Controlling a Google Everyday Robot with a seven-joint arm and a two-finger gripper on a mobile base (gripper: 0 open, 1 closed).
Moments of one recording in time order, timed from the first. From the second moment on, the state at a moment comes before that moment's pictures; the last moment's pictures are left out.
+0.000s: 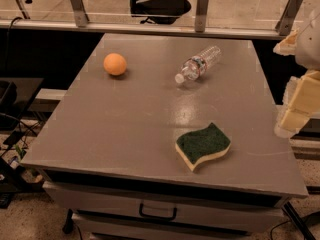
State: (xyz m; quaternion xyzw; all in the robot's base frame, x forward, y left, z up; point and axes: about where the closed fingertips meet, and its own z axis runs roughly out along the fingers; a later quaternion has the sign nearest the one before) arm 0.438 -0.217 0.976 -0.60 0.78 -0.03 0.16
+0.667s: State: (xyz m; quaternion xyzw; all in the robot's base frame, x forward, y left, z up) arm 0.432 -0.194 0.959 -0.64 0.75 -0.04 0.15
